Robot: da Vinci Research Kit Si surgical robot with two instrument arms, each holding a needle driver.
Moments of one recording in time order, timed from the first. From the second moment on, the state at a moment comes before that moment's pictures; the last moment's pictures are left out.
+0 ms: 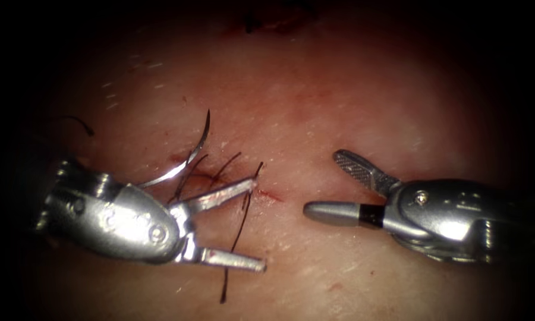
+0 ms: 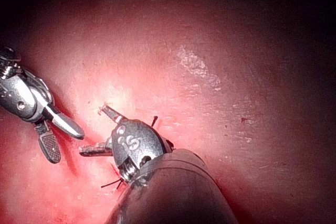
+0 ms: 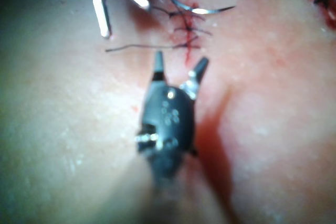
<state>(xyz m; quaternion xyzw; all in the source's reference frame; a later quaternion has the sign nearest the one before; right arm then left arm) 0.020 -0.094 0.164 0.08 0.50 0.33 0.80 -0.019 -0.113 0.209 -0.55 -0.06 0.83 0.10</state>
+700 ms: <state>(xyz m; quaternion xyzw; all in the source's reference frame) 0.020 -0.094 0.164 0.08 0.50 0.32 0.80 -0.018 -0.119 0.213 -0.46 -0.10 0.88 -0.01</state>
